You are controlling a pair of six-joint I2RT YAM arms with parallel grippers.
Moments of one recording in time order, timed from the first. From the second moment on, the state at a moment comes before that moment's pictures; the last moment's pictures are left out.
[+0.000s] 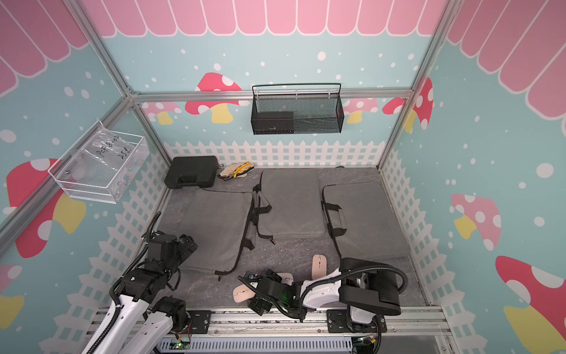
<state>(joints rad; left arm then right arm) -0.17 0.55 0.53 -0.77 -0.38 -0.86 1.39 1.62 0.54 0.34 0.23 0.17</state>
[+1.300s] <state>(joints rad) -0.17 0.41 0.47 -0.79 -0.44 -0.83 1.28 1.58 0.58 0.35 0.17 0.20</state>
